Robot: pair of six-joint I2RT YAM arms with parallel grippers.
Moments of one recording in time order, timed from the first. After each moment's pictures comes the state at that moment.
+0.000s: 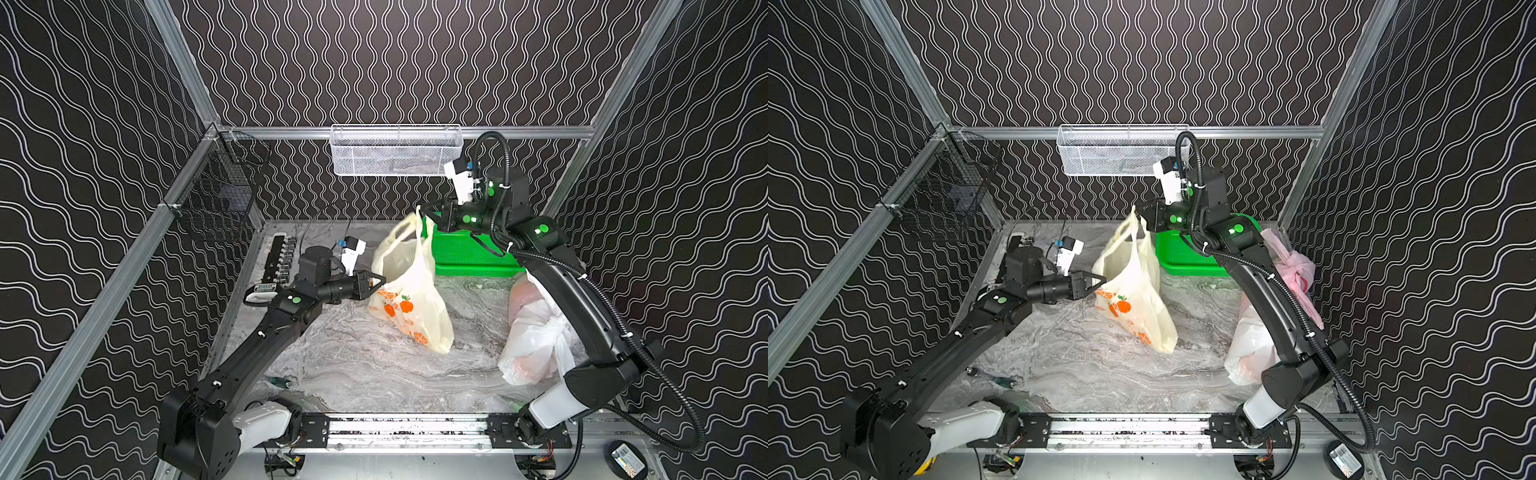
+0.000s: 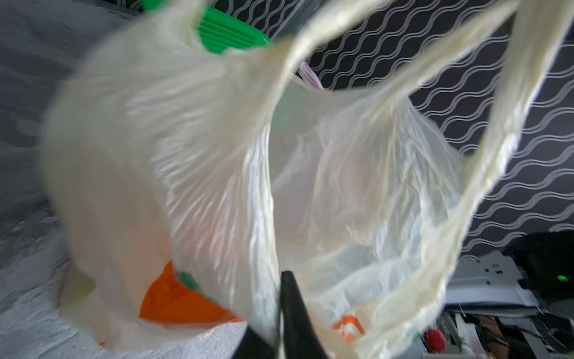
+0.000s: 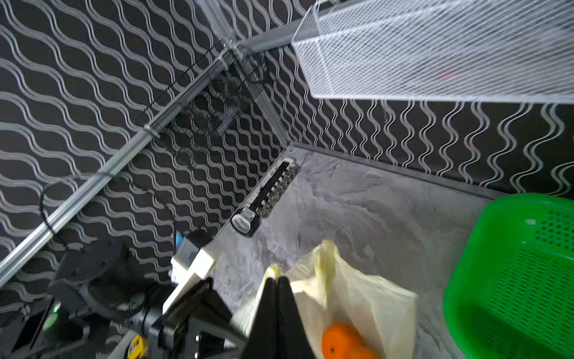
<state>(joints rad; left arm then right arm) -0.40 1.17 0.93 -0.22 0.59 -0.53 0.50 1.57 1.83 -0.61 -0.44 0.31</state>
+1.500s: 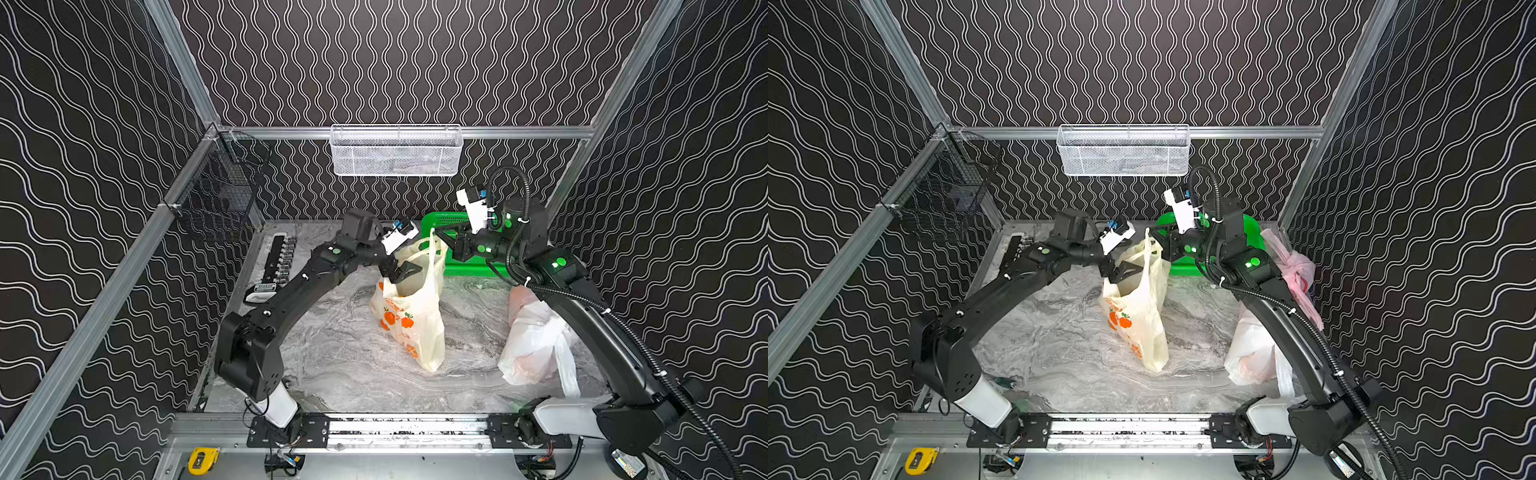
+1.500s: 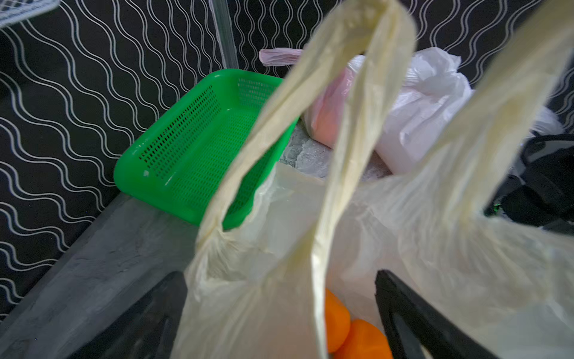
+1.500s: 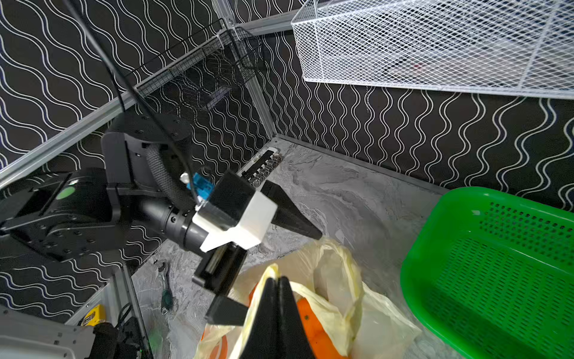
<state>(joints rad) -0.50 1.66 1.47 -0.34 0.59 0.38 0.50 1.33 1.52 -0.50 -0.36 0.21</state>
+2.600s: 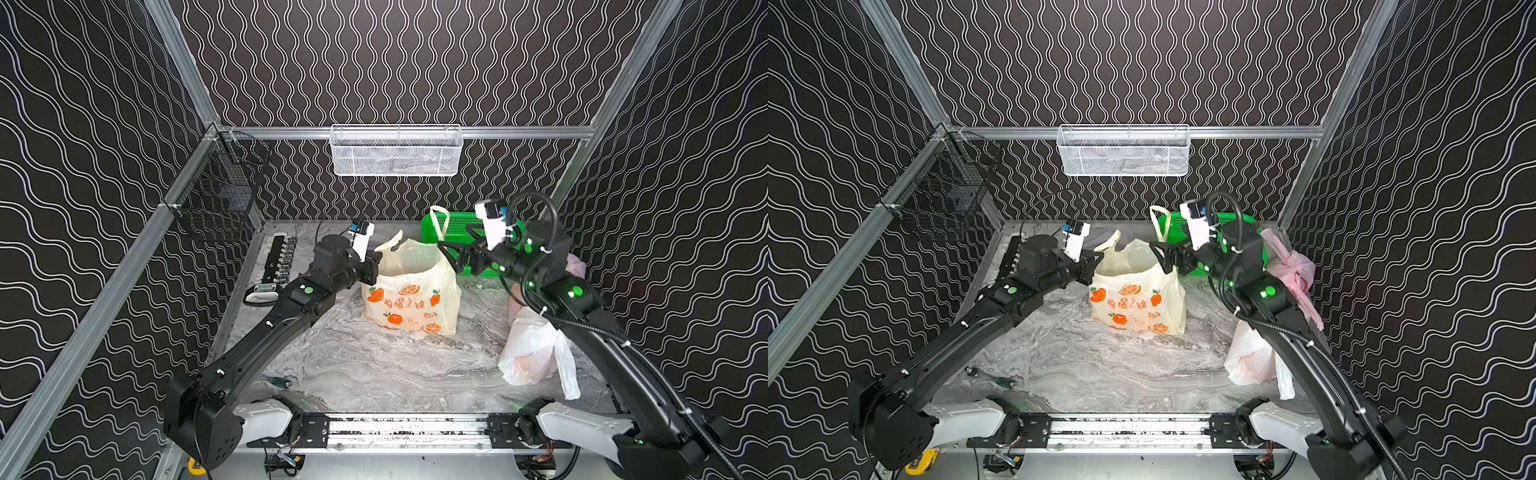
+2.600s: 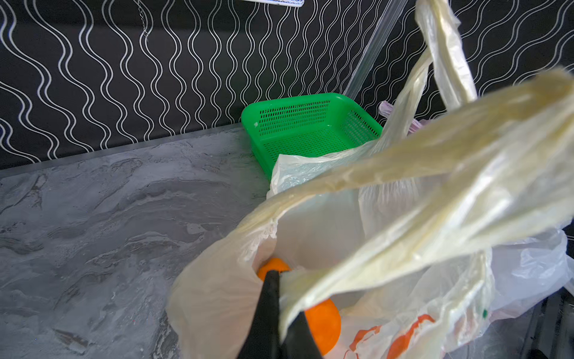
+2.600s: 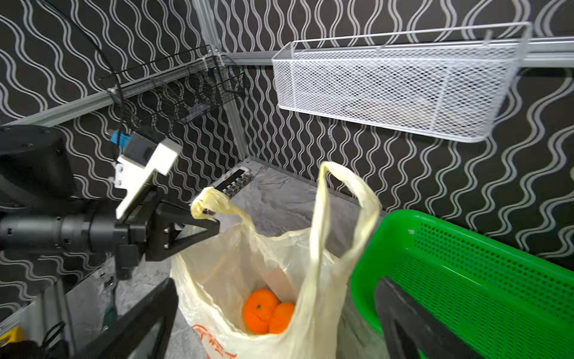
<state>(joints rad) -0.53 1.26 1.10 -0.21 0.13 -0.20 0.49 1.10 1.25 -0.33 -0.22 0.09</state>
